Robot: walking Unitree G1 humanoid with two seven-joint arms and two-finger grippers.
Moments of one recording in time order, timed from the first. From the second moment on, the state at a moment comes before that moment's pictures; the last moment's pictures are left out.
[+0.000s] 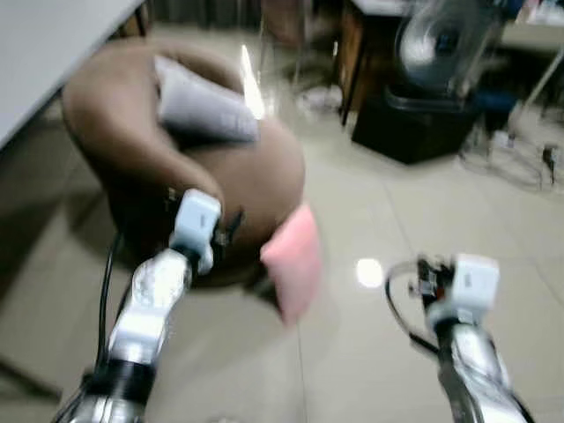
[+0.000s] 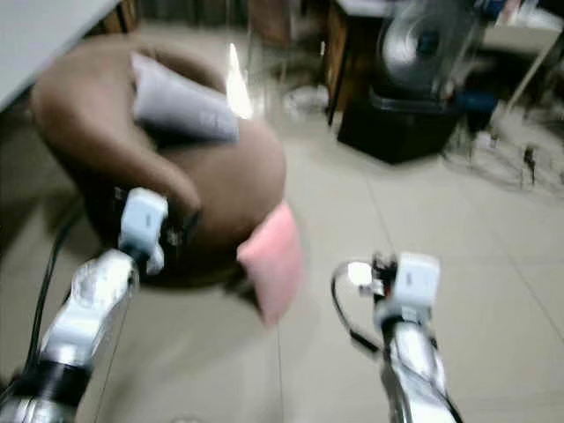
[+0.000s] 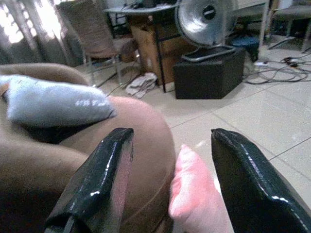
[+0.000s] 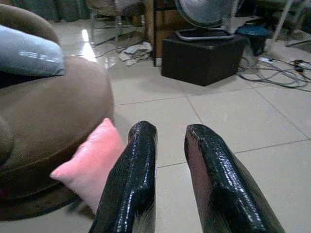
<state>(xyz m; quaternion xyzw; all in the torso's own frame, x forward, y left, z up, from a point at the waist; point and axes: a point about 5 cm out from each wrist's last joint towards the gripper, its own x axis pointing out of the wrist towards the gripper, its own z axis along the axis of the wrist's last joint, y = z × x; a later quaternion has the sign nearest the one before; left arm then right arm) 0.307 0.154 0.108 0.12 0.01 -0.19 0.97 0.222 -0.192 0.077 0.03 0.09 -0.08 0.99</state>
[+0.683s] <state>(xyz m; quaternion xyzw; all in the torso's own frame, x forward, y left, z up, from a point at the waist) 0.305 0.134 0.104 0.10 0.01 -0.22 0.97 0.221 -0.203 0.077 0.01 0.09 -0.09 0.99</state>
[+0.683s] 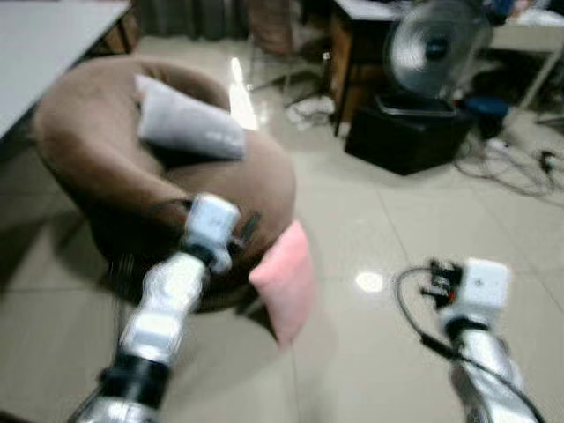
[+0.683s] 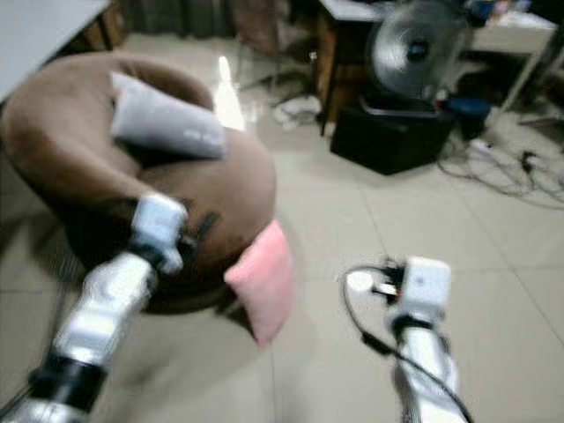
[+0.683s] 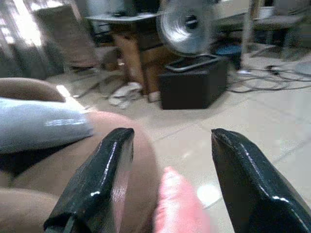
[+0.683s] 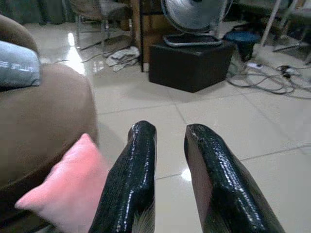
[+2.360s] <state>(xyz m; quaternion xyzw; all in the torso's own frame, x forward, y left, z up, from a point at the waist) 0.309 0.152 0.109 0.11 -0.01 -0.19 0.97 0.231 -0.190 0.076 0.01 0.09 -0.05 0.99</state>
